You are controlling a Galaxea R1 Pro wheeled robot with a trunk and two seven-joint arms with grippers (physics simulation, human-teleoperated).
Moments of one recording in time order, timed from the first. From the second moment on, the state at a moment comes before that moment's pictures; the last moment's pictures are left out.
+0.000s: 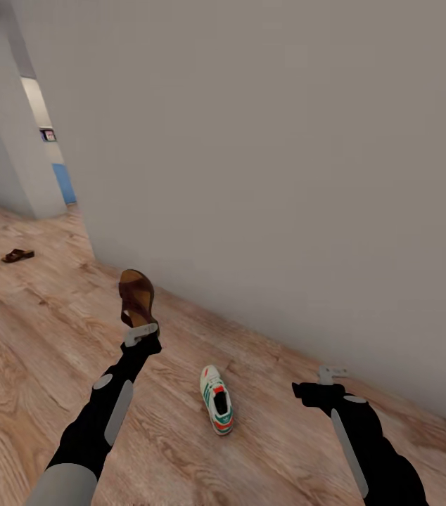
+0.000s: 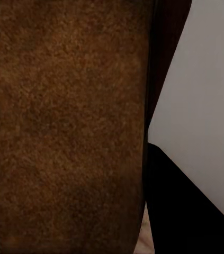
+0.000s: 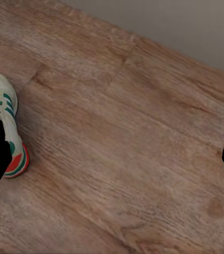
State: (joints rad) left arm -0.52 -0.07 0.11 -1.00 0.18 0.06 -0.11; right arm -0.31 0.00 -0.03 -1.31 -0.01 0.69 0.00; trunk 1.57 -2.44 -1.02
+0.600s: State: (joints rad) left arm -0.52 -0.07 0.11 -1.00 0.18 0.06 -0.12; right arm -0.31 0.00 -0.03 -1.31 -0.01 0.69 0.00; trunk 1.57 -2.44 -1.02
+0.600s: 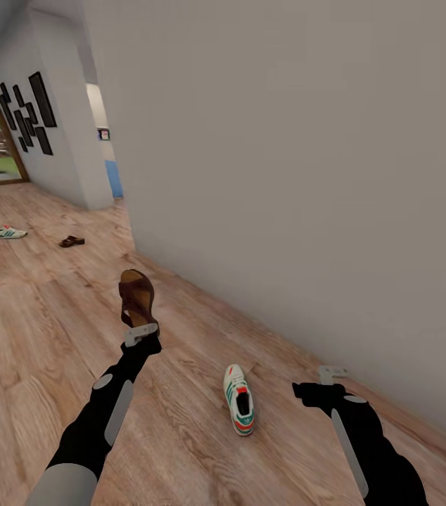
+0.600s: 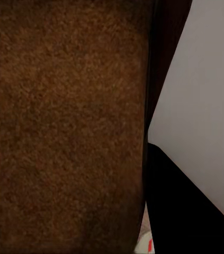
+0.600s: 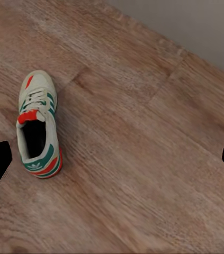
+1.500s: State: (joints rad) left arm -0.52 -0.07 0.11 -1.00 0.18 0.06 -0.11; right arm -0.31 0.00 -0.03 -1.31 0.00 0.69 0.00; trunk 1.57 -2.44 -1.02
